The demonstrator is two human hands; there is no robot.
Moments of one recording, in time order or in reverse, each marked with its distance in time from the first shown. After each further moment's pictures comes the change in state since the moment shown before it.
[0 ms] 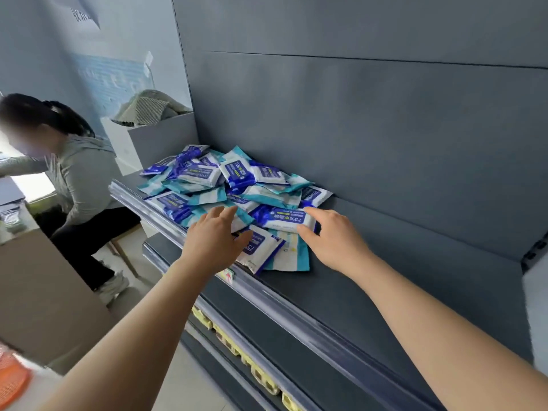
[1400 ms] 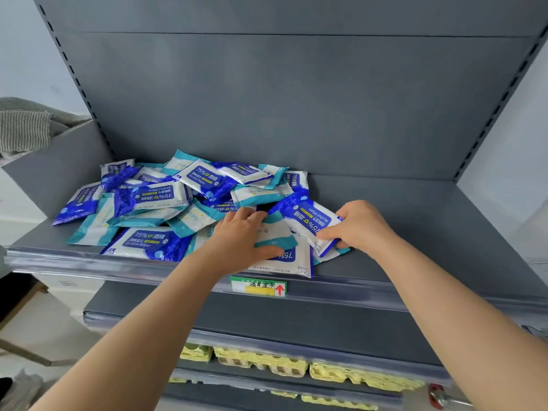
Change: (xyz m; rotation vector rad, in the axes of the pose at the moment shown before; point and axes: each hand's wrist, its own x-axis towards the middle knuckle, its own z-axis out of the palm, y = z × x) left_hand 0.085 -0.050 0.000 -0.008 -0.378 0.731; right_hand 0.000 -0.054 0.041 0.219 0.218 0.797
